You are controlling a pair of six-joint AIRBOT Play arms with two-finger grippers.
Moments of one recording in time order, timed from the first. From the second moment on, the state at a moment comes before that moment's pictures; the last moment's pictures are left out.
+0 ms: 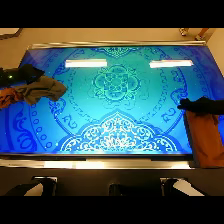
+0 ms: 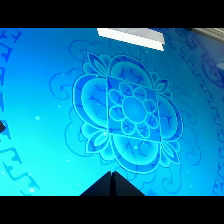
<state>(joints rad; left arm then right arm) 0.14 -1.13 1.36 0.92 -0.98 -1.38 -1.00 -1.26 1.61 -0.97 1.57 1.75</state>
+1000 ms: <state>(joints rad) 0.14 -1.13 1.36 0.92 -1.01 -1.37 -1.07 -1.05 0.87 -1.54 1.40 1.84</state>
